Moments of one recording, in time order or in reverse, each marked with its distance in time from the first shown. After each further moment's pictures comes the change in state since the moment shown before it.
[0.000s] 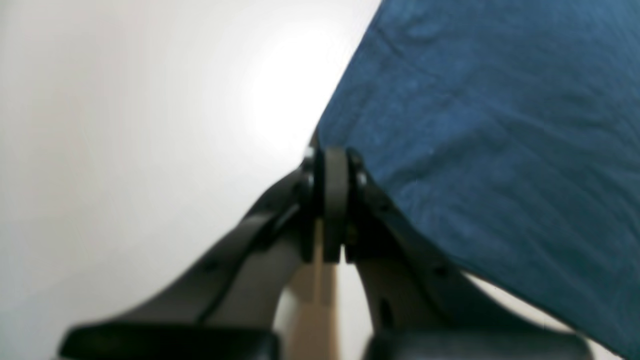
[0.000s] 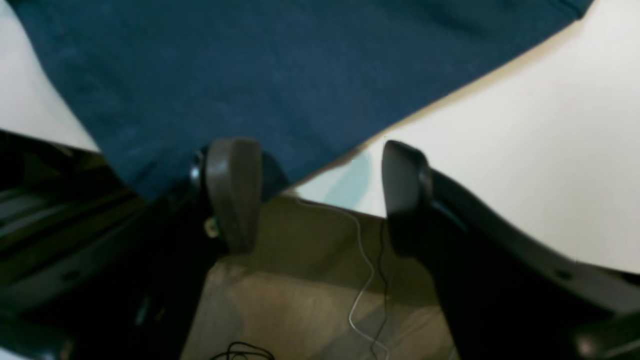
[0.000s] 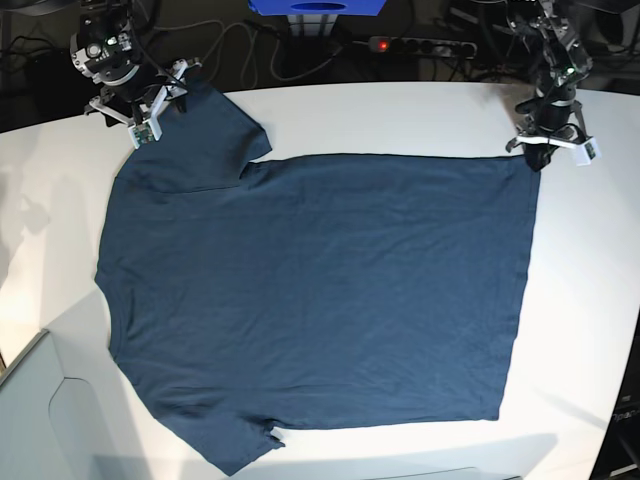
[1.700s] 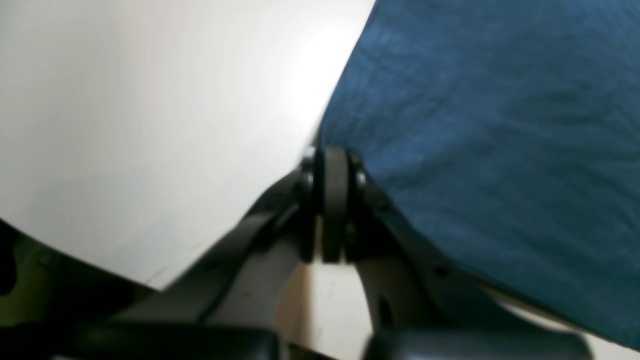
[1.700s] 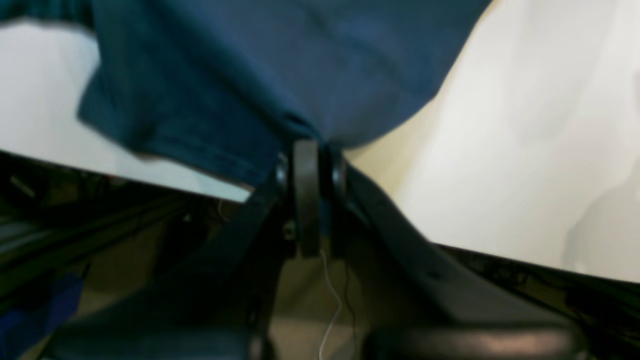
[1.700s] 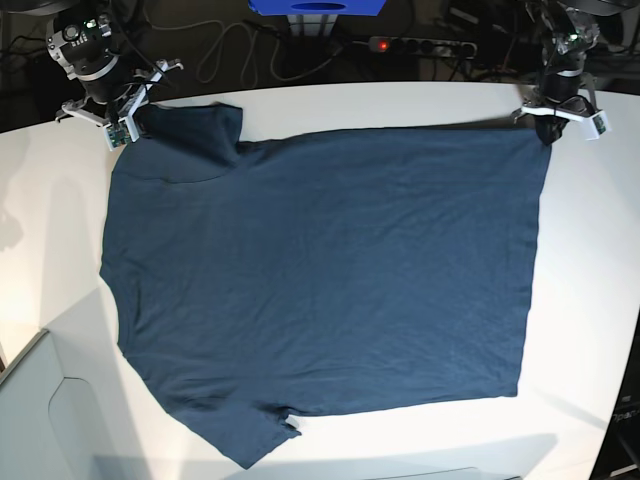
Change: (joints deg) left arm 9.3 3.9 -3.8 15.4 1.6 0.9 3.7; right arm -5.8 0.5 6.2 13.0 0.0 0.7 0.0
